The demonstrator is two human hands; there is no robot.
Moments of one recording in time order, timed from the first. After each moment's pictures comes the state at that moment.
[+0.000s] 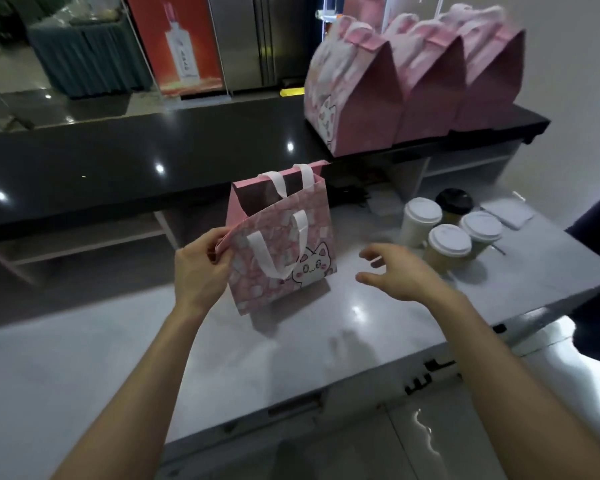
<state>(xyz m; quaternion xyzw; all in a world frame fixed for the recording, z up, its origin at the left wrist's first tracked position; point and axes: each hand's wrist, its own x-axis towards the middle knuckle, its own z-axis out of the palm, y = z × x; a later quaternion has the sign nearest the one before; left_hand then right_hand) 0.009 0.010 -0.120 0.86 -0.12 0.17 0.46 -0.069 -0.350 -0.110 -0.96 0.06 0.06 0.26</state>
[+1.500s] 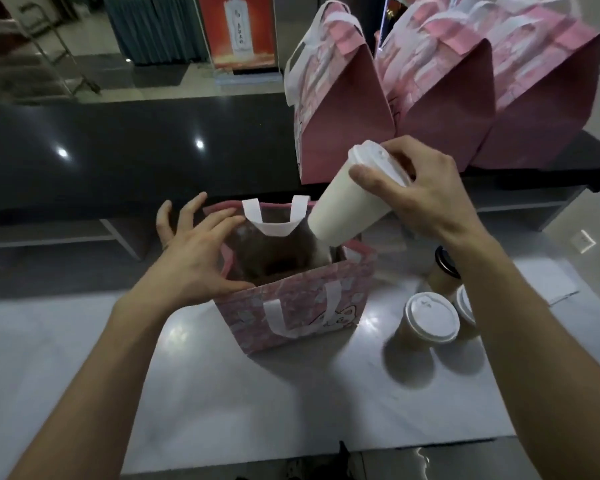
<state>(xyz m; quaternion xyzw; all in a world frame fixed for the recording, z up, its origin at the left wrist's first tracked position) 0.063 -0.131 -0.053 0.99 -0.14 0.04 0.05 0.073 -0.477 0.022 -0.89 -0.09 -0.17 0.41</state>
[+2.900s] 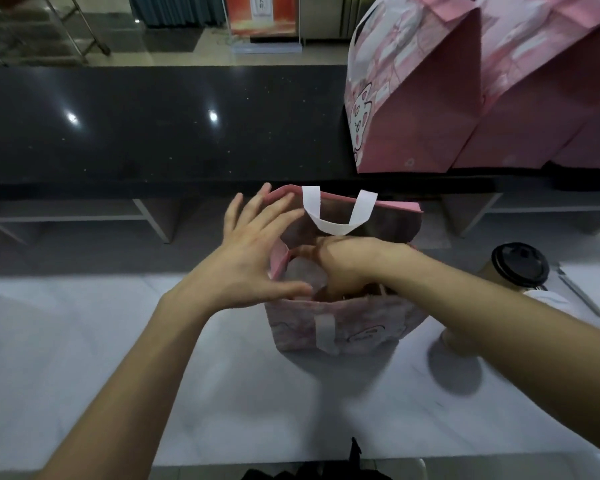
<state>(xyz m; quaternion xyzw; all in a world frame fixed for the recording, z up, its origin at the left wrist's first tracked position) 0.065 -0.117 -0.056 0.95 -0.25 0.01 0.17 0.118 -0.325 -0.076 -0.91 -0.32 0.25 -0.01</state>
